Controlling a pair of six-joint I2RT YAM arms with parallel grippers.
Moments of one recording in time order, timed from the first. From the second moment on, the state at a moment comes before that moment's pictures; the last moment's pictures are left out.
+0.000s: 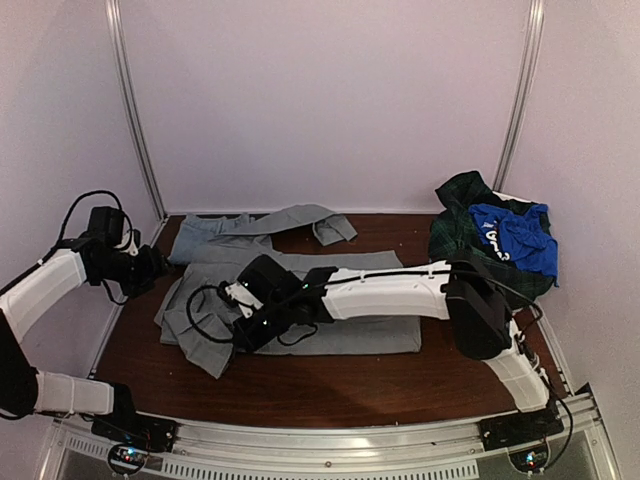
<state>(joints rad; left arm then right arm) 0.01 1.15 0.85 -0.60 0.24 -0.54 1.16 2.38 1.94 -0.37 -0.27 0.41</state>
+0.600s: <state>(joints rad) 0.01 1.19 0.85 -0.57 0.25 -0.51 0.91 2.03 1.96 -0.49 0.02 0.13</state>
